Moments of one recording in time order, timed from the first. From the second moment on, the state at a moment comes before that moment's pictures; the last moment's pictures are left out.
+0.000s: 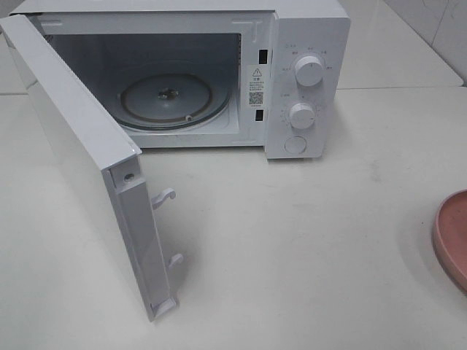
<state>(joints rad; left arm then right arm) 0.06 0.00 -0.52 -0.06 1.08 0.03 0.51 0.37 -0.60 -0.17 1.04 0.13</state>
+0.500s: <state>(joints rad) 0.06 0.00 -0.52 -0.06 1.08 0.03 0.22 0.11 -0.50 -0.11 1.01 0.09</state>
